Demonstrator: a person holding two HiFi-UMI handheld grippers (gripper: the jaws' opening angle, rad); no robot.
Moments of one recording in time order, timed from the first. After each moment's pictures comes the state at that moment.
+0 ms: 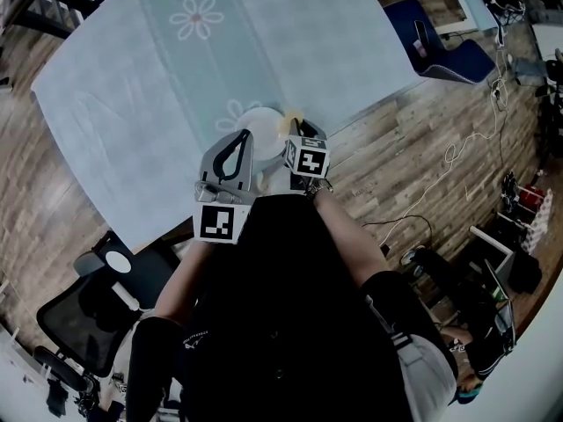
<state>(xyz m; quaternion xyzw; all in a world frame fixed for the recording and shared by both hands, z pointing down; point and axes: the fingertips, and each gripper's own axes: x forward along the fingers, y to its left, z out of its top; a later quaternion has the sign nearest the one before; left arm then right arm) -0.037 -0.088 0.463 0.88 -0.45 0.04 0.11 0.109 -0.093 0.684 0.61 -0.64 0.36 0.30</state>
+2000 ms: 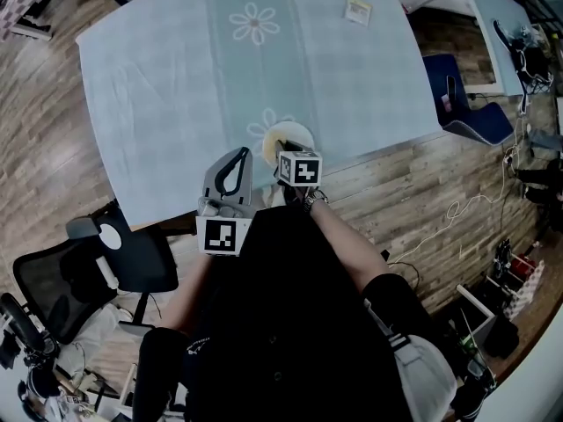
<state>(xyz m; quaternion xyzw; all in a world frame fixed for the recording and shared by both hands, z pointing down) -0.103 -0.061 0.465 0.81 -0.57 0.06 0.10 -0.013 -0.079 0.705 0.43 -0.73 0.42 0.32</state>
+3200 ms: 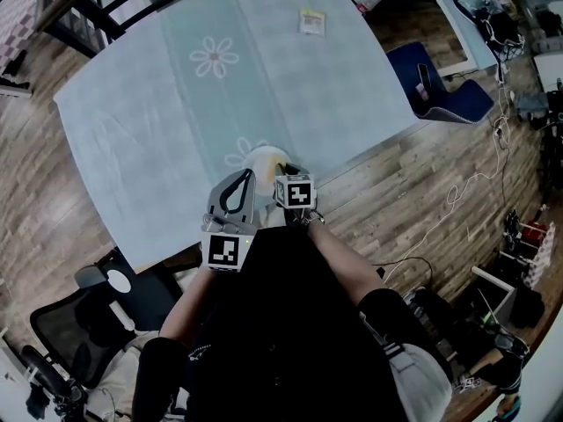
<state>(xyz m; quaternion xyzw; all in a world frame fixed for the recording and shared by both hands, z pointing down) -0.046 -0.081 0.469 0.87 -0.48 0.06 0.10 0.049 -0.082 0.709 0.50 -0.70 0.40 0.34</state>
